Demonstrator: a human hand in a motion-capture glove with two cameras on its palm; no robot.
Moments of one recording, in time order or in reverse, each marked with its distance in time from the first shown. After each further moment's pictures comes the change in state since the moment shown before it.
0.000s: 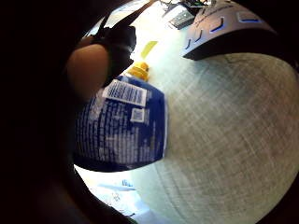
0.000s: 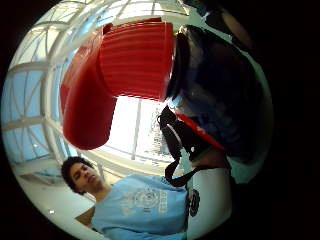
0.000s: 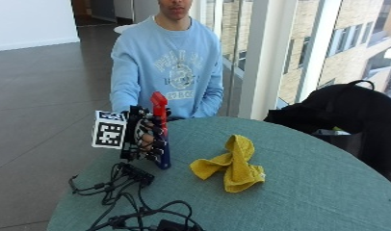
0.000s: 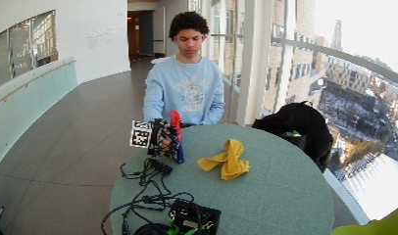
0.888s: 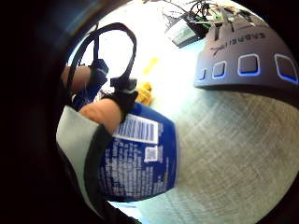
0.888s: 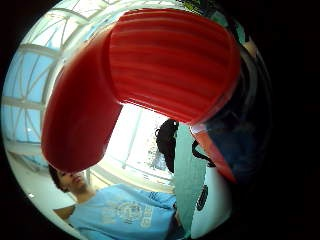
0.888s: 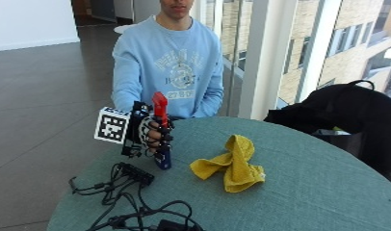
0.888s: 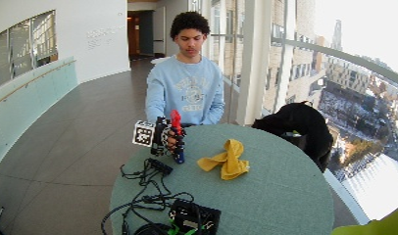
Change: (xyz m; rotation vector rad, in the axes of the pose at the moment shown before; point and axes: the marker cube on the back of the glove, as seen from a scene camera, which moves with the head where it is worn) arm -0.007 -0.009 0.011 0.199 0.043 -0.103
